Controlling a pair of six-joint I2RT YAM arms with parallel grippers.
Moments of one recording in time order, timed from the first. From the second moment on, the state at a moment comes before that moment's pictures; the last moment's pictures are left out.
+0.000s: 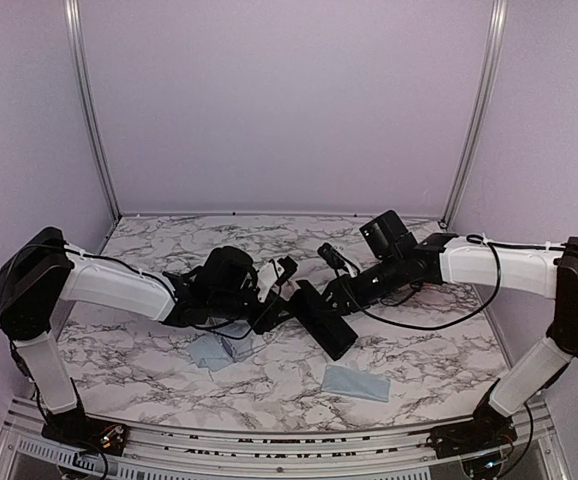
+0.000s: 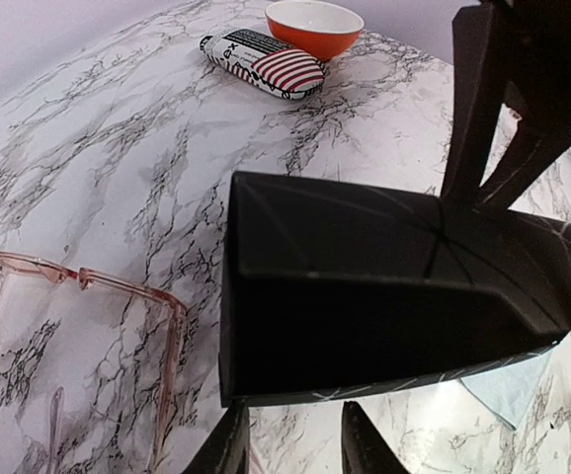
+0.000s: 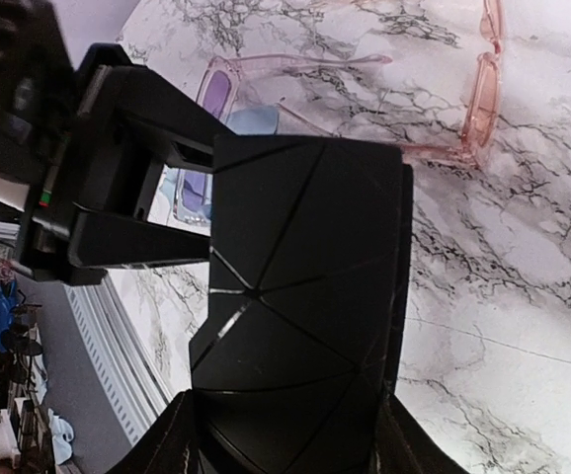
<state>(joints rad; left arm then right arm) -0.92 1.82 1.02 0.23 0.15 -0.04 0.69 1.56 1.09 -0.44 -0.53 0.27</state>
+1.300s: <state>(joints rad) -0.78 1.71 1.03 0.23 0.68 0.04 0.66 1.53 1.06 -0.32 -0.98 0.16</state>
